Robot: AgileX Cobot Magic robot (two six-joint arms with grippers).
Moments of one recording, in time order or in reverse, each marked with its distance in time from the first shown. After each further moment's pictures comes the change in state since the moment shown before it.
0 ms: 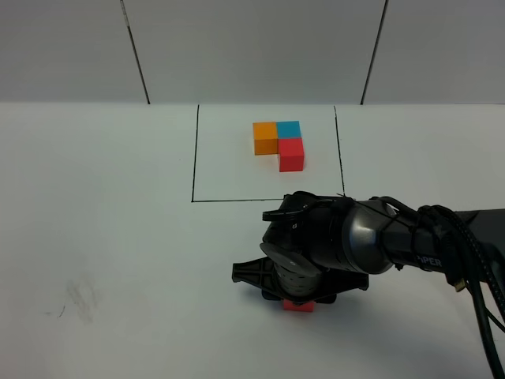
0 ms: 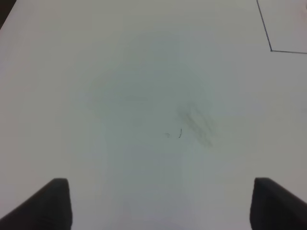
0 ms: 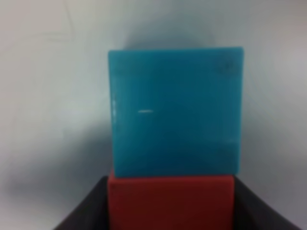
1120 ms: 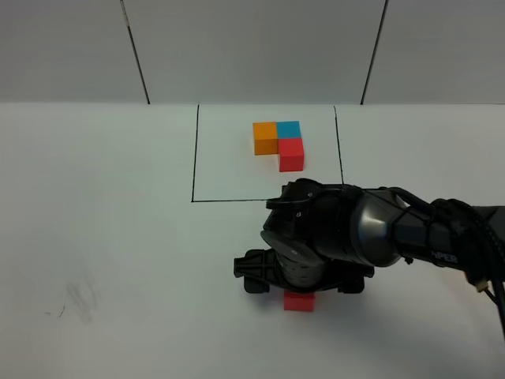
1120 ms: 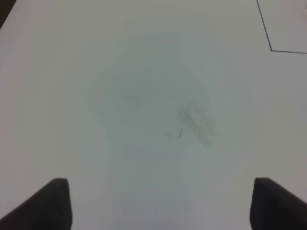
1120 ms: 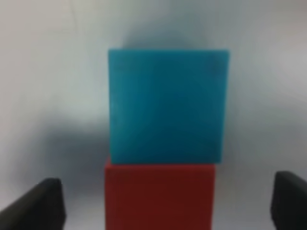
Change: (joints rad) left arm 0.000 0.000 0.000 0.000 0.000 0.000; right arm 0.000 -0.044 -0.026 0.002 0.082 -0.074
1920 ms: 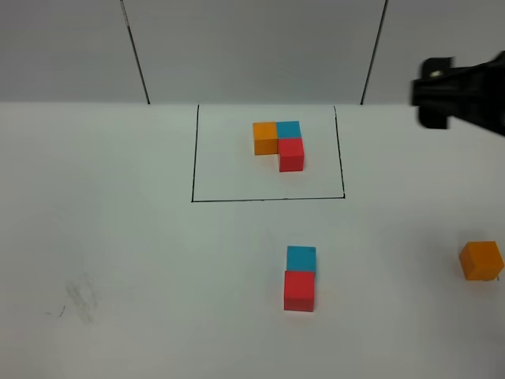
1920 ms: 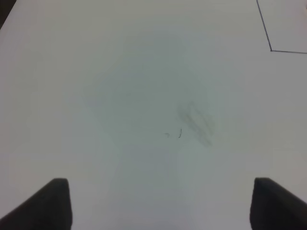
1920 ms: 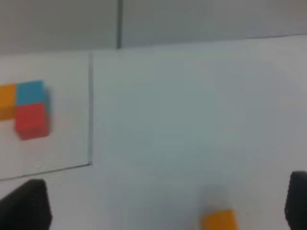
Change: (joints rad) left arm 0.000 0.000 0.000 0.000 0.000 0.000; right arm -0.085 -0.730 -0.017 -0.496 0.371 -0.053
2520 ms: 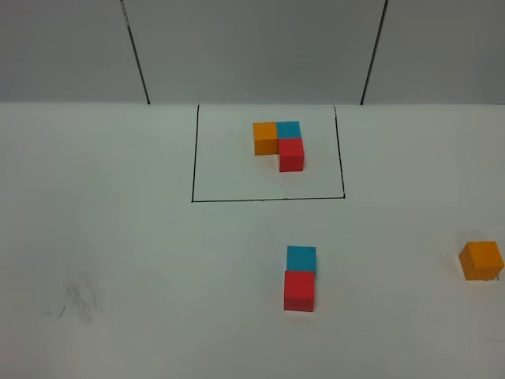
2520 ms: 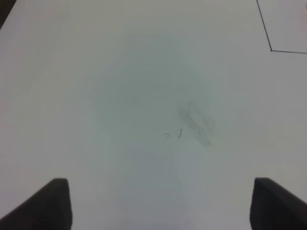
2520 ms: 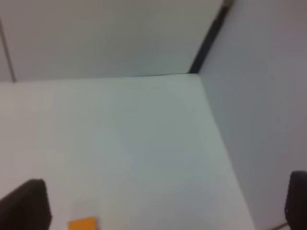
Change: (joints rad) left arm 0.000 0.000 0.000 0.000 0.000 0.000; right arm -0.301 -0.354 0.049 0.064 0.040 -0.474
